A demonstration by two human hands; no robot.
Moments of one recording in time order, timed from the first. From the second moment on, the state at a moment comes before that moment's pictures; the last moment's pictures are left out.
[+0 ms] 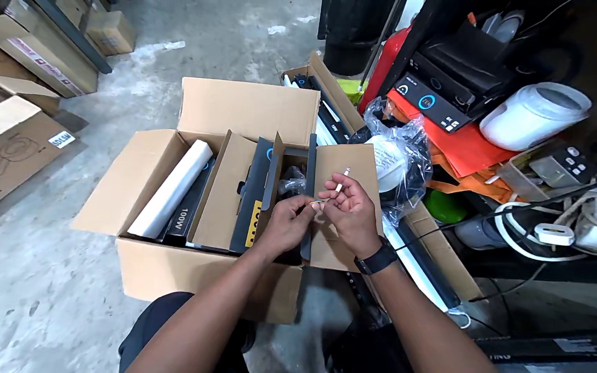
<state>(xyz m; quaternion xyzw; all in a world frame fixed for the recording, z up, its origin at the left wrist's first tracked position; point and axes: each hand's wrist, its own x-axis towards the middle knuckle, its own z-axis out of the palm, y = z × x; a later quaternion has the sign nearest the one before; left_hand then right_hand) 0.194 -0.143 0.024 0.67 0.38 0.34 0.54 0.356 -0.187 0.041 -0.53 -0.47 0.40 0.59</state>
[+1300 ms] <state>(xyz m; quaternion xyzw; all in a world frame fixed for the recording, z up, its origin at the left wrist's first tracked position) 0.173 -0.144 0.034 0.64 0.39 0.36 0.56 0.337 -0.194 0.029 -0.52 -0.48 0.39 0.59</state>
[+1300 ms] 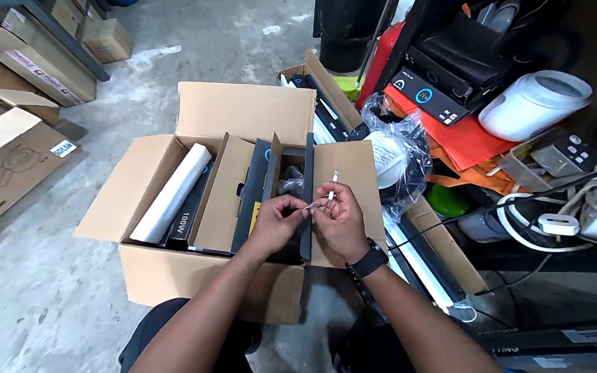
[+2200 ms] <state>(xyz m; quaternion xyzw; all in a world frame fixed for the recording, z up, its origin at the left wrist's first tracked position) 0.180 -0.147 0.030 0.73 0.38 0.33 0.46 0.348 -0.212 0.035 -0.57 -0.48 0.37 0.55</state>
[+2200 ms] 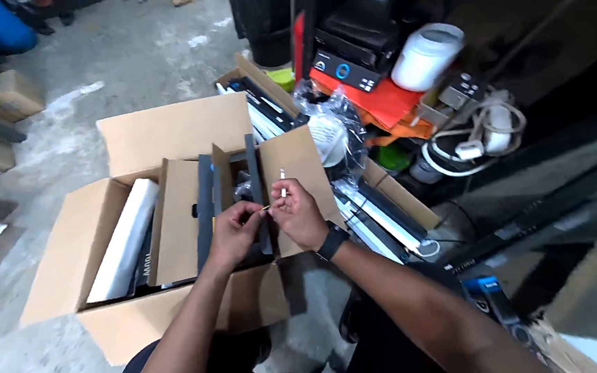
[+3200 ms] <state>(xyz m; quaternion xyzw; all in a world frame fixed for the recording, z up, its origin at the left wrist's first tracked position) 0.188 -0.148 0.047 0.66 0.43 0.38 0.49 0.459 -0.287 -0.046 -0.78 -0.56 0.26 -0.14</state>
